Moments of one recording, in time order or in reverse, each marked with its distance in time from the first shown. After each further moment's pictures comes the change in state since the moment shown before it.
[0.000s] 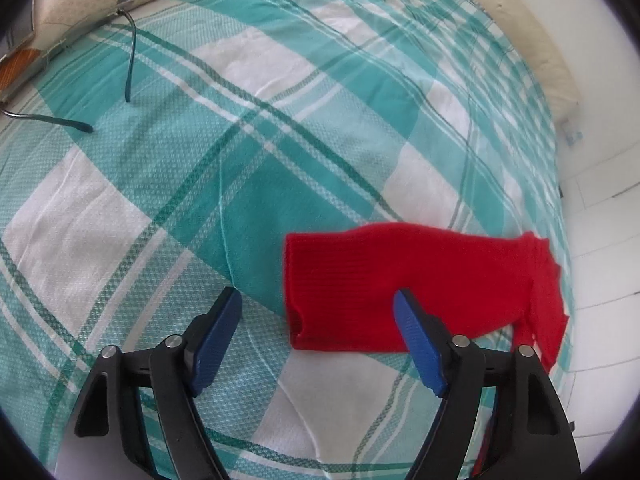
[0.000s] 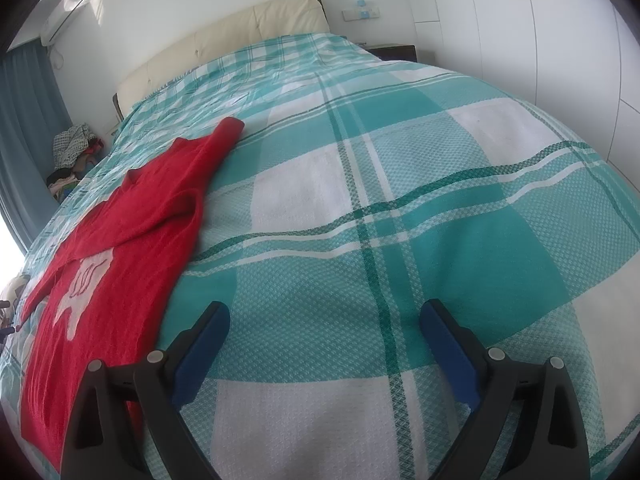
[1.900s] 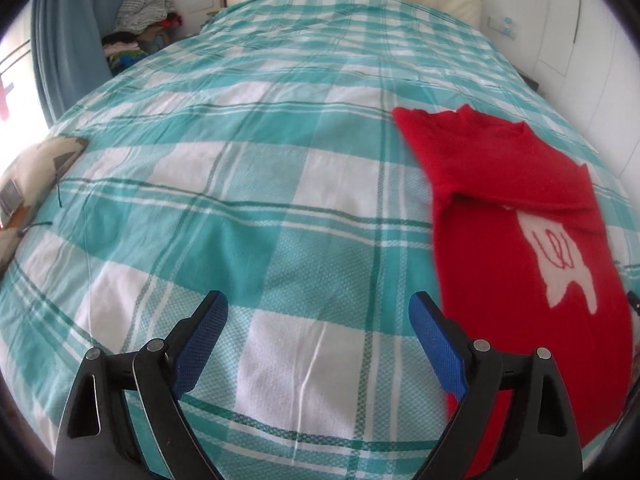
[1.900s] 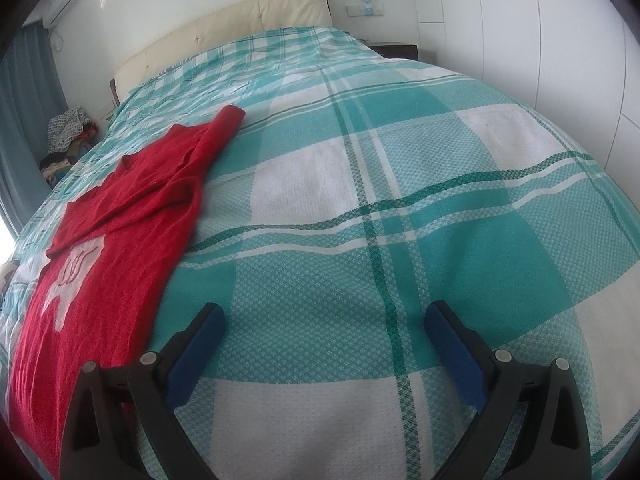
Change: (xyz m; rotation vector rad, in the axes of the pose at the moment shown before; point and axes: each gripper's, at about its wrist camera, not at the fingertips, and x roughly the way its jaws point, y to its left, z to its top) left arm 0.005 -0.205 -0.170 0.497 -0.262 0.224; right arm 0.007 0.006 0.001 -0.036 0.019 -0.031
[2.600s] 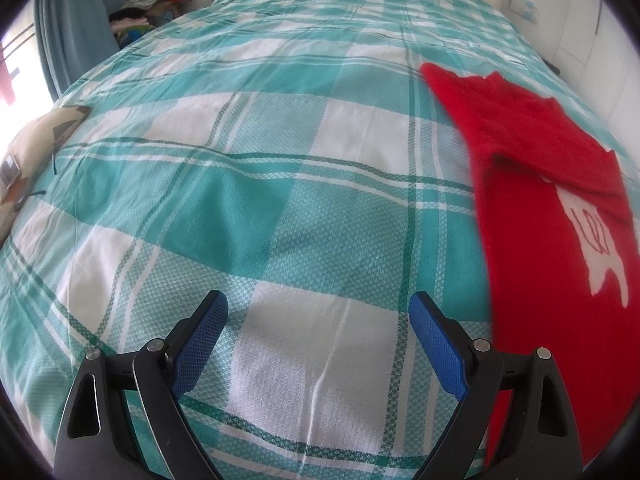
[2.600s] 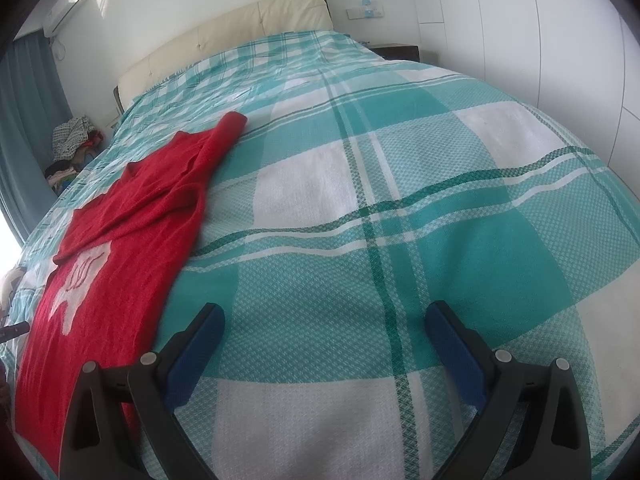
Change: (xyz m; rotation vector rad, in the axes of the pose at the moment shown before) left arm 0.028 0.006 -0.014 -0.022 0.089 0.044; right arm -0.002 -0.003 -0.002 0.015 -0.010 0.023
